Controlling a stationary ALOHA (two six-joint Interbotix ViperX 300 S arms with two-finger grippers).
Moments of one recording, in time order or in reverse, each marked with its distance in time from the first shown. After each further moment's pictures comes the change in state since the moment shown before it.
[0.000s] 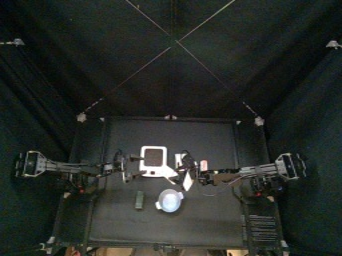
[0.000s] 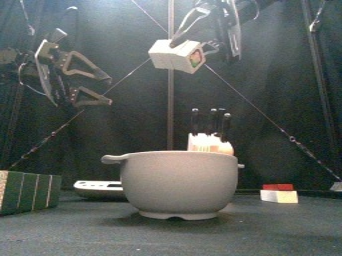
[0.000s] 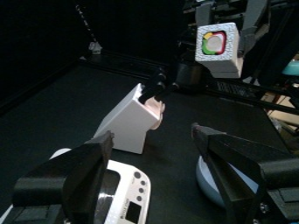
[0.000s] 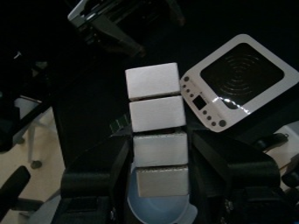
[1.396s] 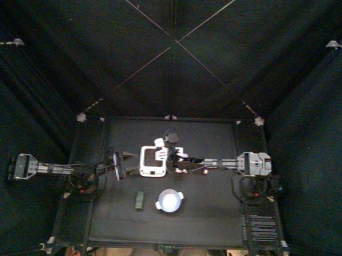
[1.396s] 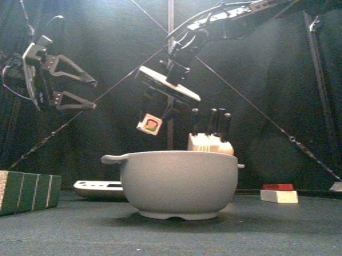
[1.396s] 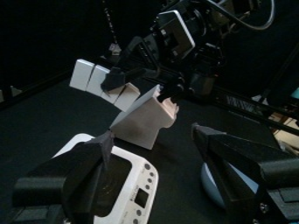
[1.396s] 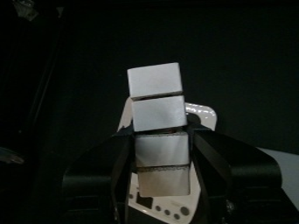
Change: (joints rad) left arm 0.020 -0.146 0.092 -0.121 0.026 0.003; right arm -0.140 0.500 -0.456 -0.178 0.449 0.518
